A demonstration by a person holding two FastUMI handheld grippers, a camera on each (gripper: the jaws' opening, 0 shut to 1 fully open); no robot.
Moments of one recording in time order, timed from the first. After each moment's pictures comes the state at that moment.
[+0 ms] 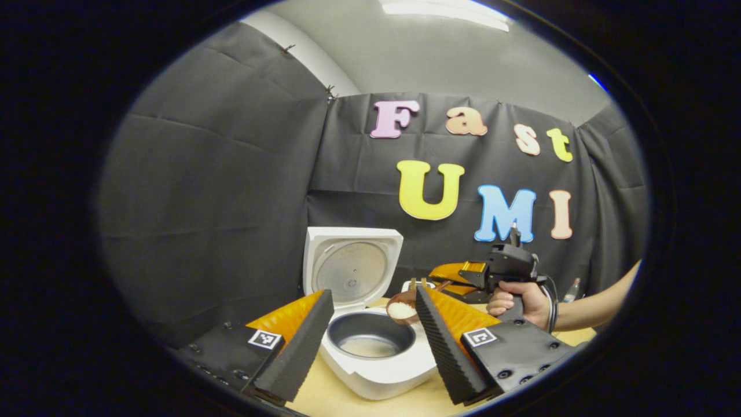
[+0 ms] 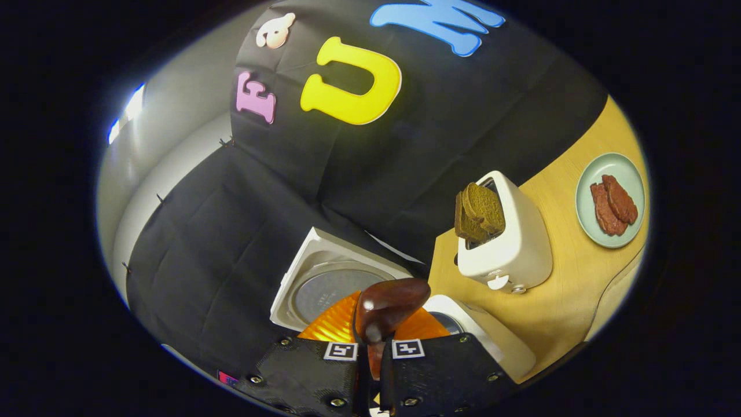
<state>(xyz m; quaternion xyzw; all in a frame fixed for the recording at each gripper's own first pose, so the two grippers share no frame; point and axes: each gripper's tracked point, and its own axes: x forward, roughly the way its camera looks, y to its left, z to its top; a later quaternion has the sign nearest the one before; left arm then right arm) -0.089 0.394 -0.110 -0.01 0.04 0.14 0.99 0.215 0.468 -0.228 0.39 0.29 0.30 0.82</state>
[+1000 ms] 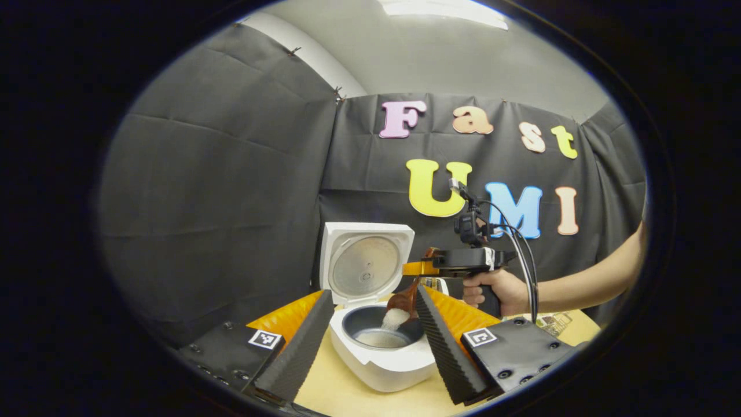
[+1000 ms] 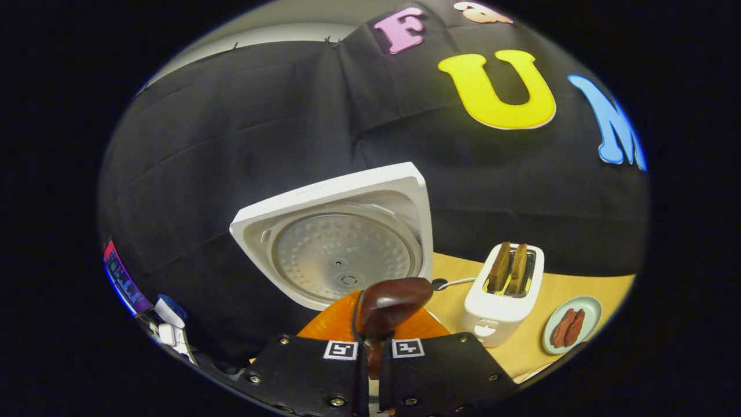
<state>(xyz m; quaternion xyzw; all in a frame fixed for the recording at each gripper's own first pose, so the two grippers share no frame) -0.120 0.403 -0.118 -0.01 0.04 0.16 0.99 0.199 0.545 -0.235 0.02 0.24 0.37 0.90</state>
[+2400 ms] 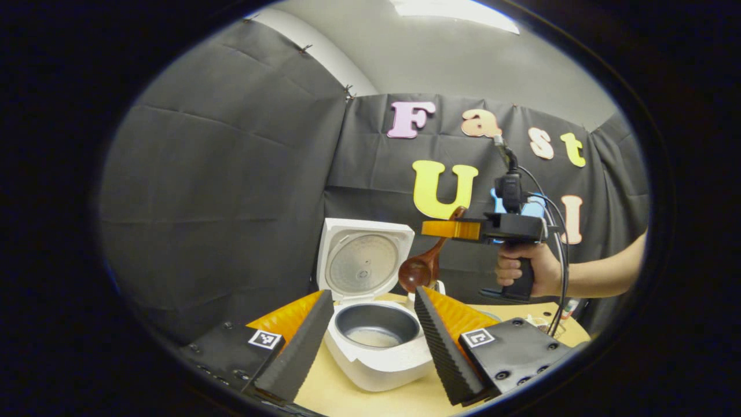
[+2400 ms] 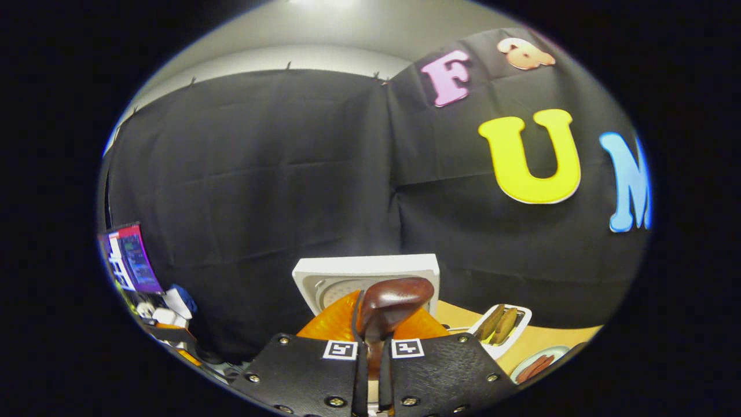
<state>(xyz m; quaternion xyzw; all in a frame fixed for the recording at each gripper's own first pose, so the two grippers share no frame) -0.117 0.383 -0.118 -0.04 0.04 0.18 0.98 0.188 0.503 -0.121 0.05 0.13 0.44 0.89</state>
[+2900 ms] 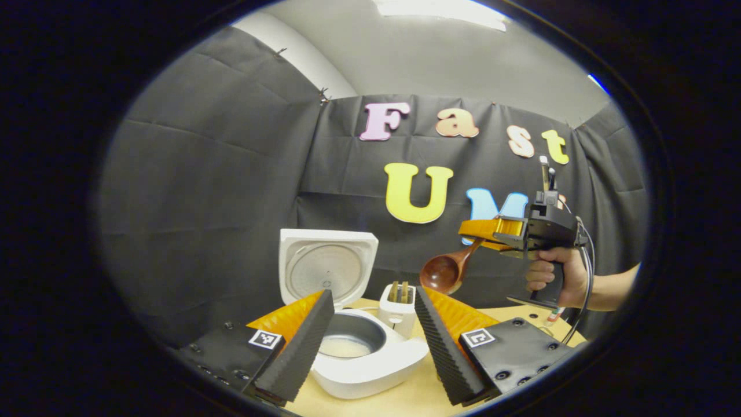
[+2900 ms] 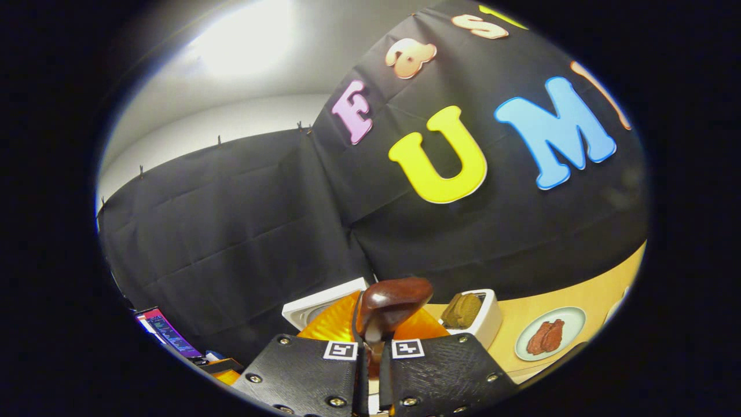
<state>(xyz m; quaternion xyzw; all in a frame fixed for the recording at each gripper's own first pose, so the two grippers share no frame) -0.064 0.316 -0.092 -0.02 0.02 0.12 0.99 0.199 0.348 -0.086 0.23 0.12 0.34 0.91</state>
